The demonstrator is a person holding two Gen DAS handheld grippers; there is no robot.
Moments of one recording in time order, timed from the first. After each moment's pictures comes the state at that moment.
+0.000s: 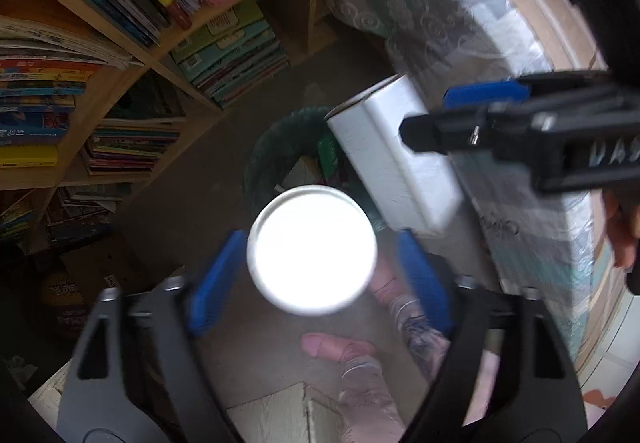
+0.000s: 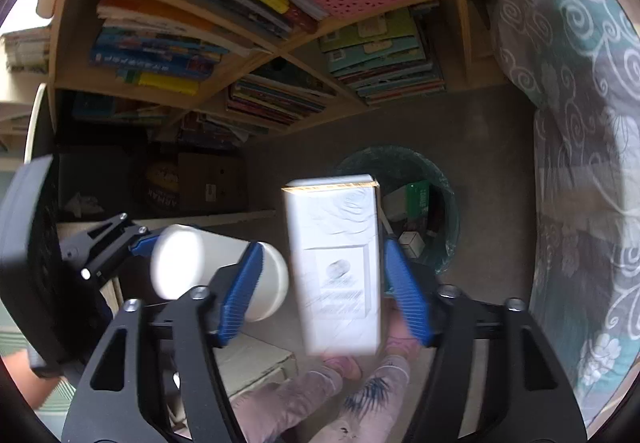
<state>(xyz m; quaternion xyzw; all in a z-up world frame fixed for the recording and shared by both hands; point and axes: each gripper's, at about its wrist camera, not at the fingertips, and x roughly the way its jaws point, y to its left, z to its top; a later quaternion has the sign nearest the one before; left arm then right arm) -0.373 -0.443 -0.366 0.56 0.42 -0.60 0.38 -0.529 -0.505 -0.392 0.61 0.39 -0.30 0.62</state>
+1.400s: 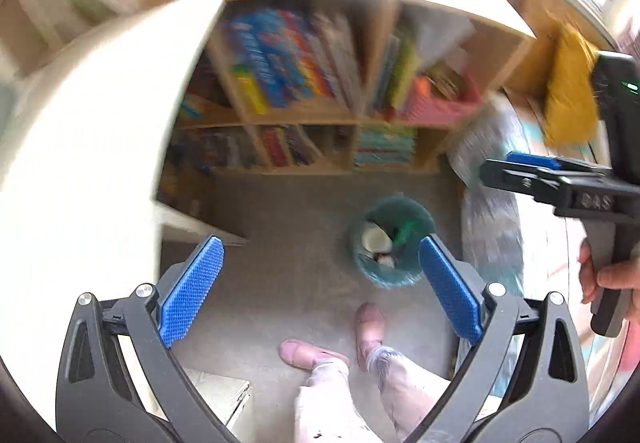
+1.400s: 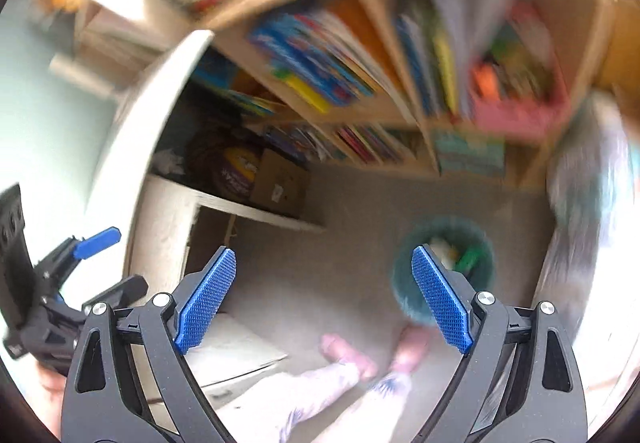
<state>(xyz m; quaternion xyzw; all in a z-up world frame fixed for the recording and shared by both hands) -0.199 -0.308 -0.119 0.32 0.46 -0.49 0.67 -0.371 -0.465 -0.144 0.40 0.41 -0.23 0.78</state>
